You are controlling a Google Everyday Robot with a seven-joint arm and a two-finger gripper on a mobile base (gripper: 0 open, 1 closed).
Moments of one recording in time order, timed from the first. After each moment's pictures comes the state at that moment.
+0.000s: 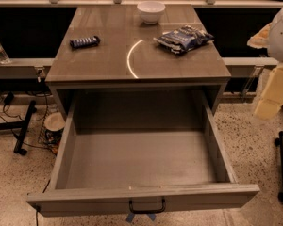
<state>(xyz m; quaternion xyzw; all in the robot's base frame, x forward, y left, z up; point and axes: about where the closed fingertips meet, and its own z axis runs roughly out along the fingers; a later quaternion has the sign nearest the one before) 0.438 -0.217 0.976 -0.60 0.78 -0.03 0.16</state>
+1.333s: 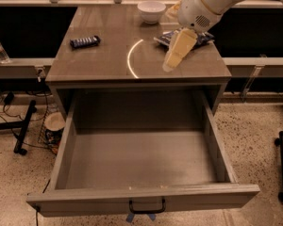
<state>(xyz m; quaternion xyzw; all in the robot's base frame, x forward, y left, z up) 0.626 -0.074 0.957 -0.66 0.67 0.07 0.31</state>
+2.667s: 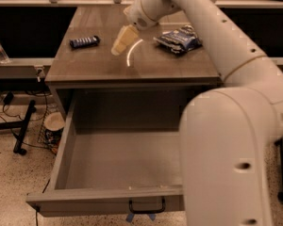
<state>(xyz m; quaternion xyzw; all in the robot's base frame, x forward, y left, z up) 0.789 0.062 0.904 -0.62 0.66 0.14 0.40</state>
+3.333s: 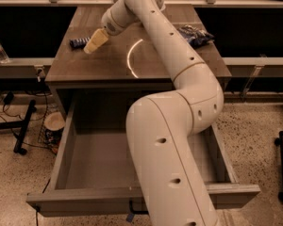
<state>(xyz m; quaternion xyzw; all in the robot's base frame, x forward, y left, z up) 0.860 0.150 0.853 -0.54 0.73 0.18 0.39</state>
